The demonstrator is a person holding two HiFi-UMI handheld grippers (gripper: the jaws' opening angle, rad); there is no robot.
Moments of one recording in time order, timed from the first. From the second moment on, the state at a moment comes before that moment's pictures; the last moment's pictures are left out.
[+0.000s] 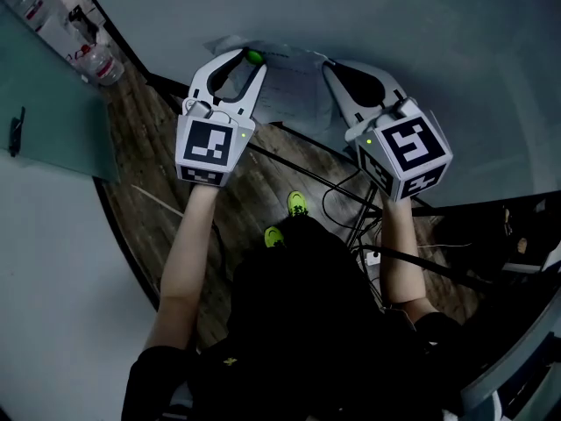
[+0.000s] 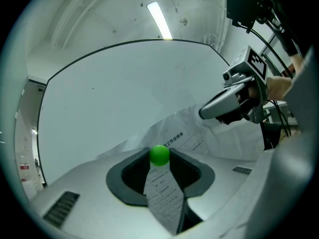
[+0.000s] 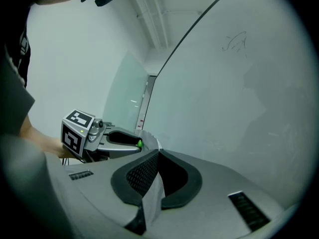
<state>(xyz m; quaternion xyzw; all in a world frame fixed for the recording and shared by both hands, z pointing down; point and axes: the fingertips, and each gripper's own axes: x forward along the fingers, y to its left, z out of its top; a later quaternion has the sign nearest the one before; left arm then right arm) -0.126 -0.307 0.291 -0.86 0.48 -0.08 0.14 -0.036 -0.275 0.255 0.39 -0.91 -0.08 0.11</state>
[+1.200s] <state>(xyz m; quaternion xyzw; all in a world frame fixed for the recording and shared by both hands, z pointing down) -0.081 -0.261 0.296 -0.84 0.52 -0.08 0.11 0.000 -0.230 0.260 0.30 -0.95 -0.09 0.03</state>
